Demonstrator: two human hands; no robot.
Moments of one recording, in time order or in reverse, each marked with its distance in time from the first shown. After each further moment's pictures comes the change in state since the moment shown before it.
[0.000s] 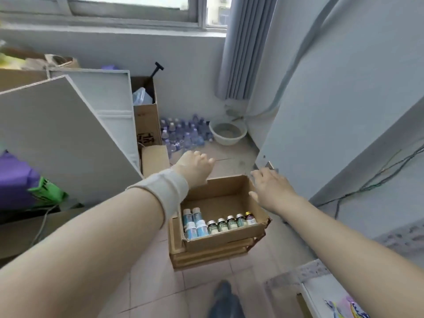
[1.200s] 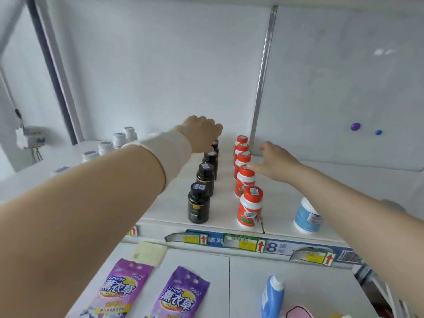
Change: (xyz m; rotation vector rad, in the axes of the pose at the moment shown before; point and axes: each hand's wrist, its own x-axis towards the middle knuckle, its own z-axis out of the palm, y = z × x) left_hand -0.250 0.785 -0.425 0.057 0.703 1.028; right_hand -0.817 0.408 -0.001 0.548 0.507 1.242
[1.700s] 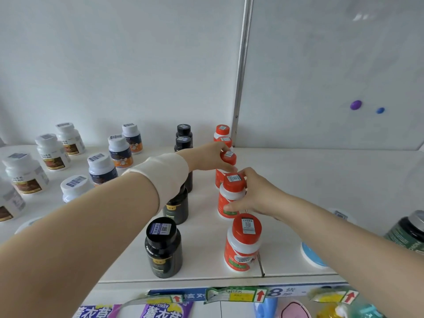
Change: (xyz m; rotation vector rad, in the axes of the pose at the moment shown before) left_hand 0.116 0.048 0.098 -0.872 -0.364 0.007; right_hand 0.066 0.042 0.060 0.338 -0.276 0.184
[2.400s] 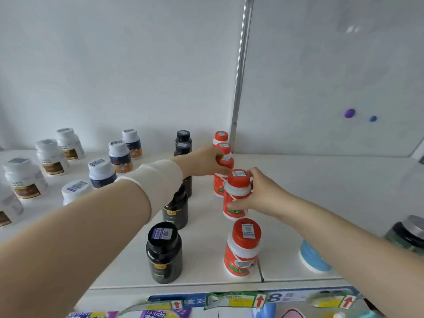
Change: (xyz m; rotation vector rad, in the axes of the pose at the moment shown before) left_hand -0.007 -0.007 -0.005 -0.031 0.049 0.051; right_hand -0.006 0.002 -0.010 0.147 0.072 -0.051
